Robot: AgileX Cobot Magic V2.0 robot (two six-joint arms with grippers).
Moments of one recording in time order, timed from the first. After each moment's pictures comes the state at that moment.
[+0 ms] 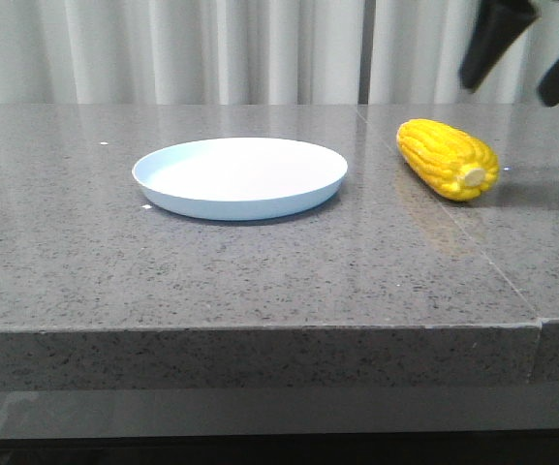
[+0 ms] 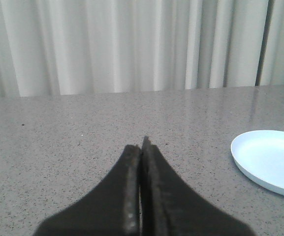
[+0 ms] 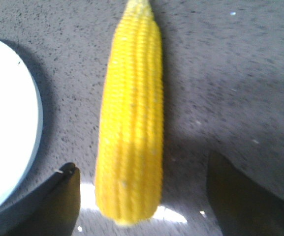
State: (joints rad) left arm -0.11 0.13 -0.42 0.09 0.41 -0.08; right arm 0.16 1.55 -1.28 0.23 0.75 0.08
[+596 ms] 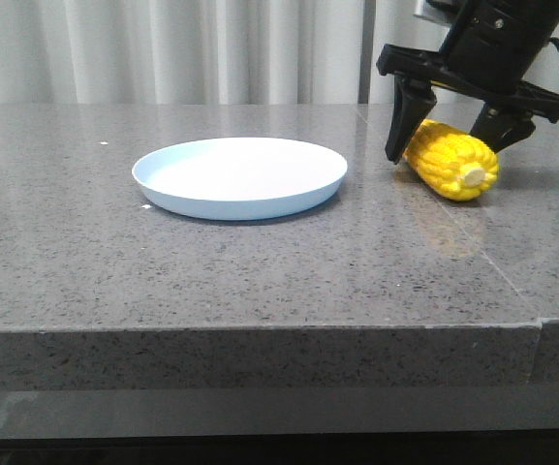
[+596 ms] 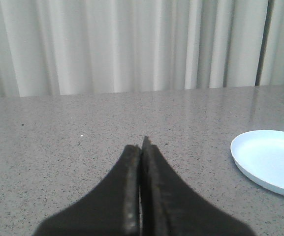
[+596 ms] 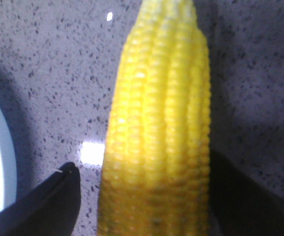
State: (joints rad) left arm -0.11 0.13 -0.42 0.09 0.41 -0.08; right arm 0.17 1.88 -1.52 0.32 0.83 0.04
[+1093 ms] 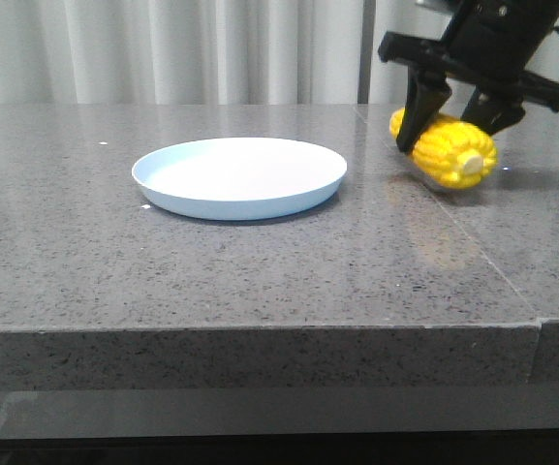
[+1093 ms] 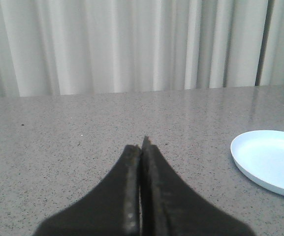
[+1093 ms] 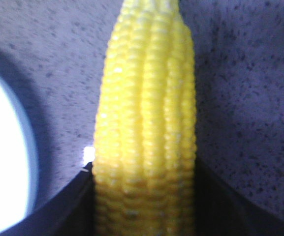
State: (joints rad) left arm -0.11 0.13 -0.42 0.09 0.41 -0.08; right arm 0.18 1.83 -1.52 0.32 0.85 0.04
